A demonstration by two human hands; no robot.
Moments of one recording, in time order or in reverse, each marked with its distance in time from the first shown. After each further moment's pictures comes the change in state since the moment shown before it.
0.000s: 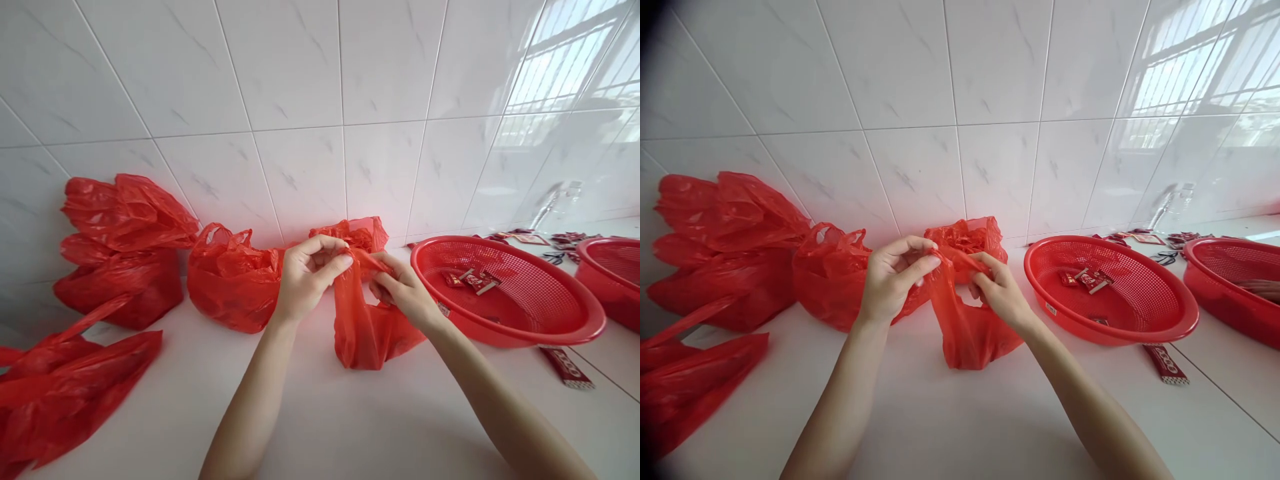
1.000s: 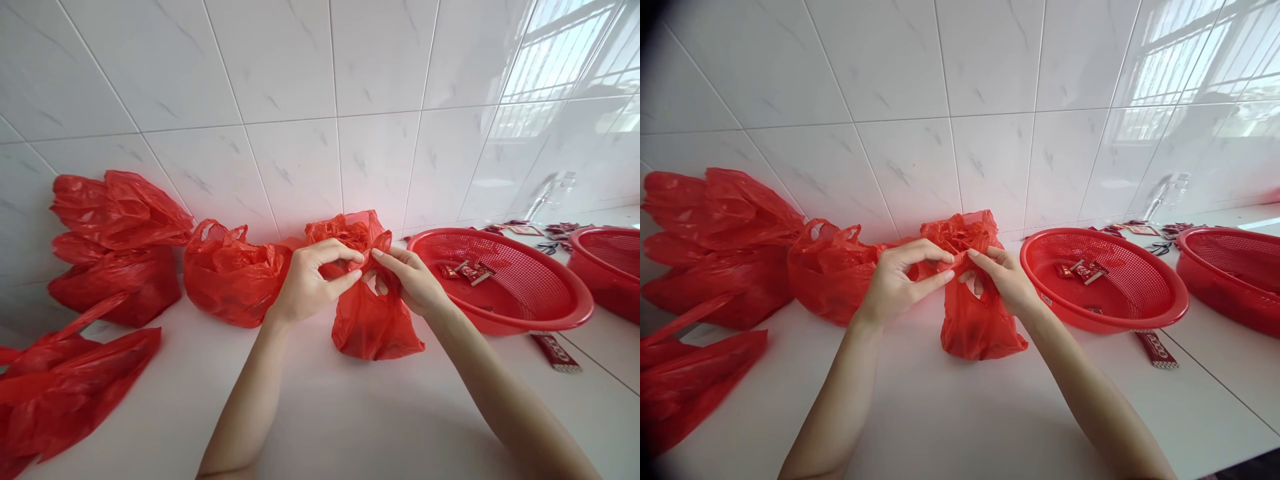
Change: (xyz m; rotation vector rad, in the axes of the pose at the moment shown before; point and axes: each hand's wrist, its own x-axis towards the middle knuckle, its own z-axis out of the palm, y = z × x) left_hand -0.007 0.001 0.000 0.293 -0.277 0.204; right_hand 0.001 -0.010 -0.011 0.193 0.006 0.108
